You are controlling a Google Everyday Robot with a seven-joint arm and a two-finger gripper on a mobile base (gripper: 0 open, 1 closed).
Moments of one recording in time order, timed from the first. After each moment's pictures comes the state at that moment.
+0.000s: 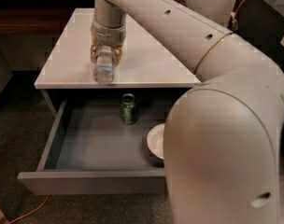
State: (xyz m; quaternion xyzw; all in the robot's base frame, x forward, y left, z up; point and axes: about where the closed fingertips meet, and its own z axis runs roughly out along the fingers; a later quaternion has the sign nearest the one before) arm 0.694 0.087 0.874 -0.99 0.00 -0.12 0.12
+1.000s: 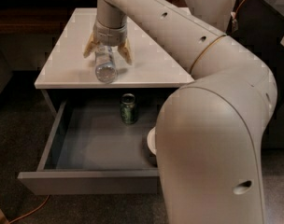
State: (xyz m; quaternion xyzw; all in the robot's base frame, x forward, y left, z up) arm 0.715 0.084 0.865 -0.98 0.02 -0.12 0.12
